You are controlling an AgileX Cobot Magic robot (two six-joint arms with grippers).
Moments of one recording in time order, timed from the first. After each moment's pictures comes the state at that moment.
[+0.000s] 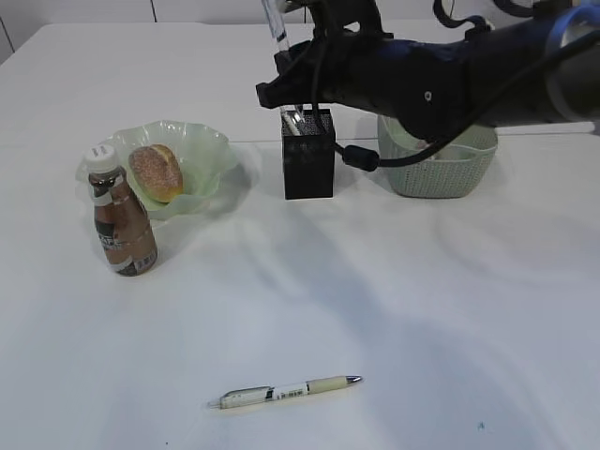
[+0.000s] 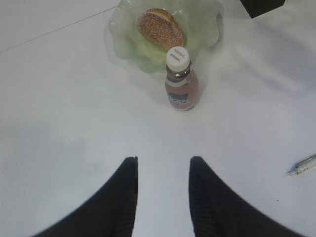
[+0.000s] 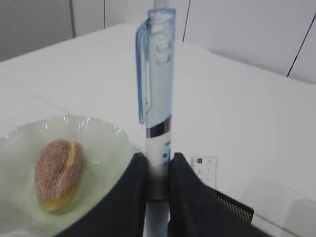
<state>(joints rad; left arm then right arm) -0.47 1.09 -1.32 0.29 1.21 -0.21 0.47 1.92 -1.36 0.06 -0.21 -0.19</state>
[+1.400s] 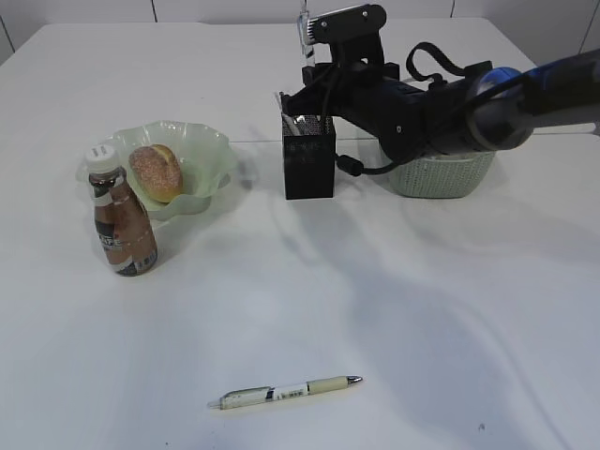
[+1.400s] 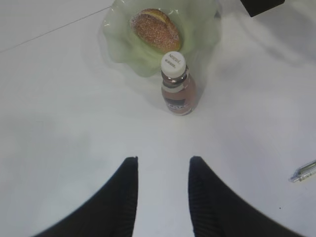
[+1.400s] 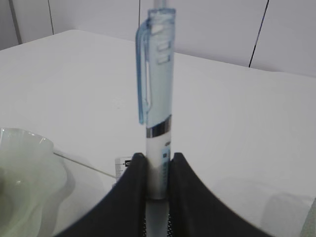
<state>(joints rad) -0.47 1.15 -1.32 0.29 1.17 -0.21 0.37 2.22 -1.57 0.11 -0.39 -0.19</state>
